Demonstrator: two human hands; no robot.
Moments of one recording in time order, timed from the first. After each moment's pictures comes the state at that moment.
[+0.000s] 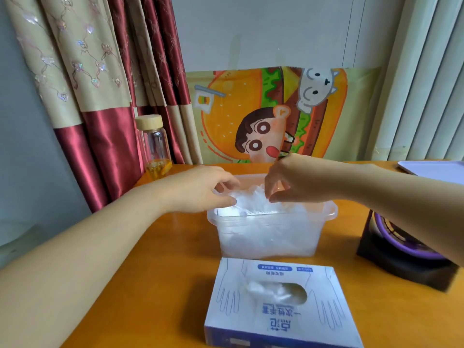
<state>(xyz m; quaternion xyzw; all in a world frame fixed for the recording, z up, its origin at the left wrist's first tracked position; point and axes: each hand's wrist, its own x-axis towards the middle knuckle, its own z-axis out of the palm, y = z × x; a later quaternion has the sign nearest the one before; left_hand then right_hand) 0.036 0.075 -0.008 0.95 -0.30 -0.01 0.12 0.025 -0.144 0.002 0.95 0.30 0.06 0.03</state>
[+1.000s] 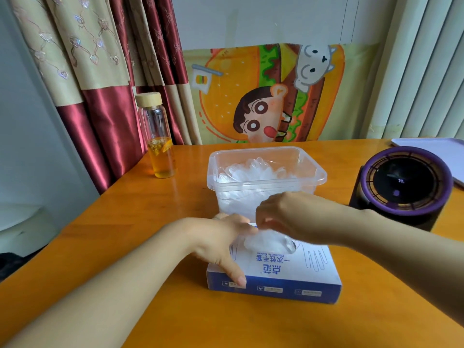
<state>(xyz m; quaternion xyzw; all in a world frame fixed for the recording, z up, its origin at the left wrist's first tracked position) -0.032 0.054 -0.092 0.92 -0.32 -0.23 0.03 -0.049 -0.135 -0.079 0.92 0.37 0.07 -0.03</state>
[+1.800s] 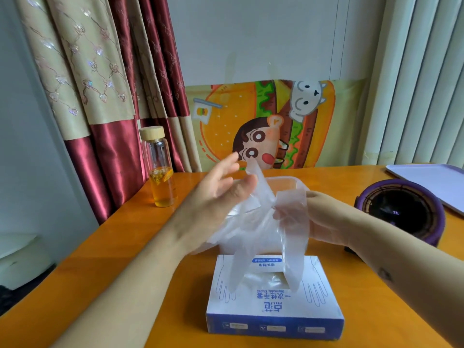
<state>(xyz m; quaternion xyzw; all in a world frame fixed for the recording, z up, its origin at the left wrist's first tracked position) -0.051 0.057 -0.023 0.79 -0.28 0.05 0.54 -0.035 -0.156 -0.044 0.70 0.04 -0.13 -0.70</state>
